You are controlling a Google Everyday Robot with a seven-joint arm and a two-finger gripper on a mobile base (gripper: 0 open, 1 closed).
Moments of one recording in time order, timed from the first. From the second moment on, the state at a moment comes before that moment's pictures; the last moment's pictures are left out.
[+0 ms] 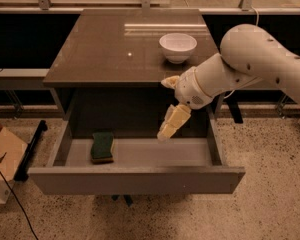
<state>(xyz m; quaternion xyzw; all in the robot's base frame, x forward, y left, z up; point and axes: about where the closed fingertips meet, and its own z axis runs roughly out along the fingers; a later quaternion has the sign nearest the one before) 0.560 -0.046 0.812 -0.63 0.68 0.19 0.31</state>
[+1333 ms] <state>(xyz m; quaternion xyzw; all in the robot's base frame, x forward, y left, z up) 0.587 0.019 0.727 -0.62 0.68 0.24 0.31</state>
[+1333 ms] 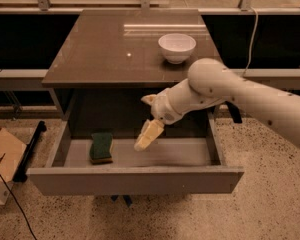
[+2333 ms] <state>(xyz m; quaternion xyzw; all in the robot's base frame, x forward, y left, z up) 0.613 0.107 0.654 -0.62 0.65 0.29 0.33</state>
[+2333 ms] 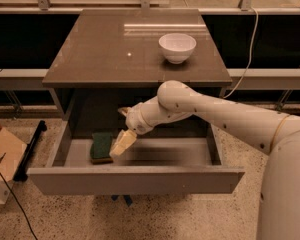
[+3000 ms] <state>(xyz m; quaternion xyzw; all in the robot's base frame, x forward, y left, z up) 0.602 0.151 0.614 -0.63 0.64 0.33 0.30</state>
